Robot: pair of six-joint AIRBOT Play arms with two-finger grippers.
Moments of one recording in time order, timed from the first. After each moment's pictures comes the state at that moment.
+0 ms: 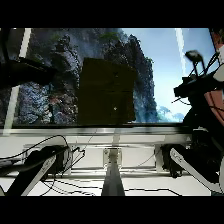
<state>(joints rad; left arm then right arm) 0.00 -0.78 1.11 1.21 -1.13 -1.12 -0.15 -1.00 0.91 -1.26 1.41 1.20</state>
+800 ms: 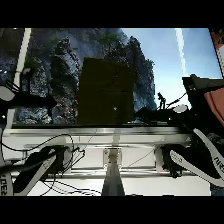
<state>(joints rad) 0.24 -0.88 0.68 1.28 -1.20 -1.18 0.09 -1.11 0.31 -0.49 0.90 1.25</state>
